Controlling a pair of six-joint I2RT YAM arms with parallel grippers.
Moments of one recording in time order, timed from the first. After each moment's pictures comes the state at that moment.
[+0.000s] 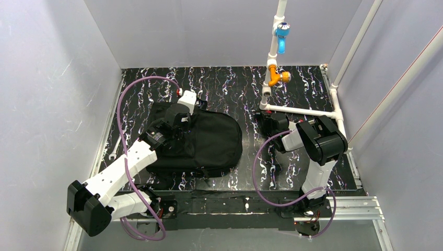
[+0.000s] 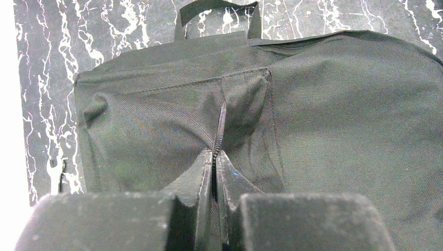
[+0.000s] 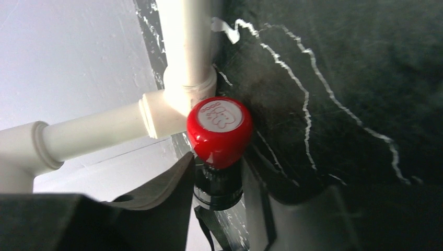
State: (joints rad) left arm -0.65 1.10 0.94 -0.43 -0.46 -0.03; right arm 0.36 1.87 0.59 0.80 0.30 1.73
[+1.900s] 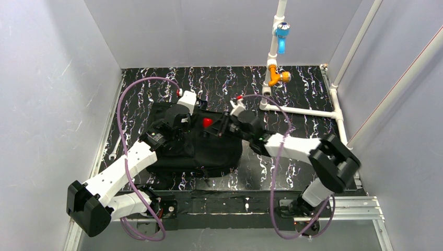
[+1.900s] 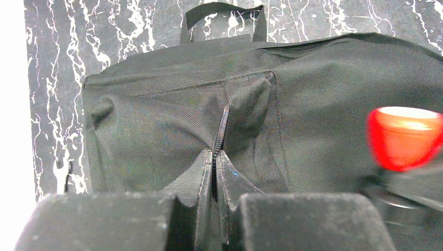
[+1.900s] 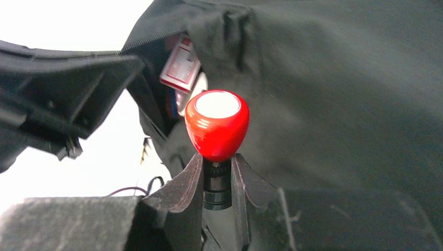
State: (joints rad) left arm -0.65 1.10 0.92 -0.40 -0.49 -0.01; right arm 0.85 1.49 0.76 0.48 -0.16 0.95
